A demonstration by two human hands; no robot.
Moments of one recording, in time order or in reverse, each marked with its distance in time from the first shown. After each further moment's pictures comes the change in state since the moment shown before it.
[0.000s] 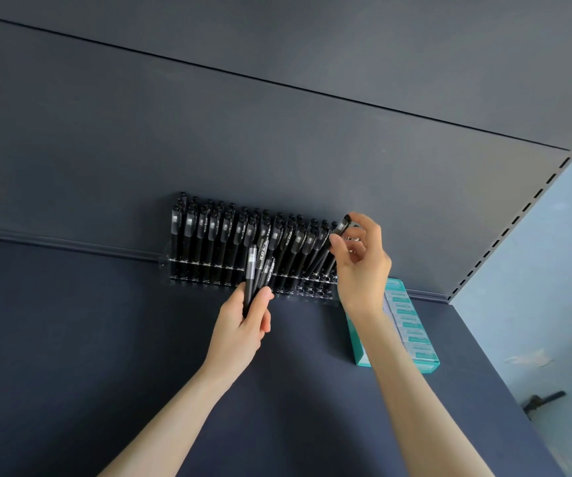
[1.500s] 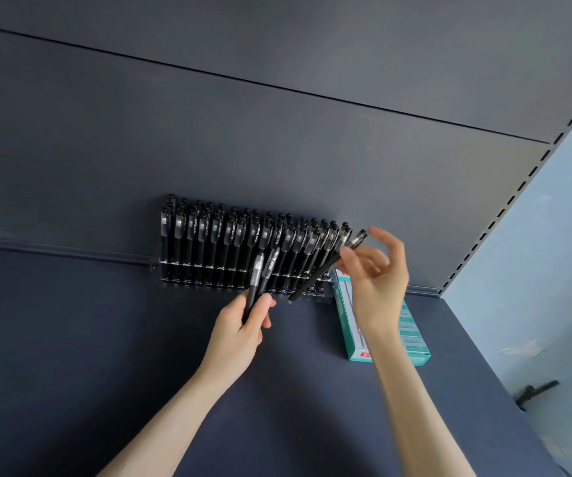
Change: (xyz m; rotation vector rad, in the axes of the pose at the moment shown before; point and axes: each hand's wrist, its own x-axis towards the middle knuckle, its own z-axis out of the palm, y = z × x) left_hand -0.006 -0.003 0.004 0.033 -0.065 -0.011; right_hand -0.021 -0.013 -0.033 0.287 0.076 0.195
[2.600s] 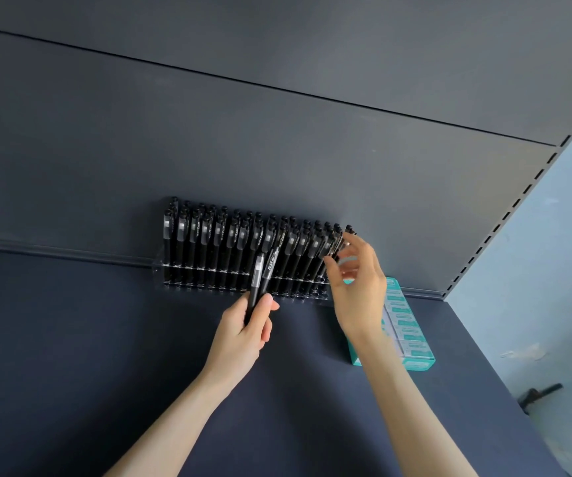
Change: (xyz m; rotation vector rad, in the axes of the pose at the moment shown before) left_hand 0.002 0.001 -0.001 -0.030 0.006 -0.014; right_hand 0.001 0.022 0.014 -0.498 -0.072 -0.225
